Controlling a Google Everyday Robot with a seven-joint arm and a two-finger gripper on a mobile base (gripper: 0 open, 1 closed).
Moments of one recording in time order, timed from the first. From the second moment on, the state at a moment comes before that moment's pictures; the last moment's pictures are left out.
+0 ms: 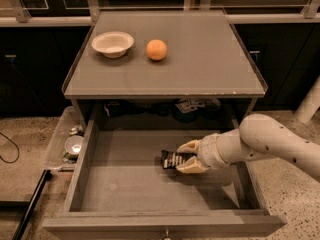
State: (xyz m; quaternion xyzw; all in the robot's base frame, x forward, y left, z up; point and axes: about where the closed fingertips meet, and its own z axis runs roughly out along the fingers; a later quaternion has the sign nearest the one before) arm 0.499 -0.096 0.640 -0.61 0.69 0.20 0.33
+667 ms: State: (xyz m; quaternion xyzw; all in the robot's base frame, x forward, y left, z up) arm 0.523 -0.102 0.614 -0.57 0.73 0.17 0.35
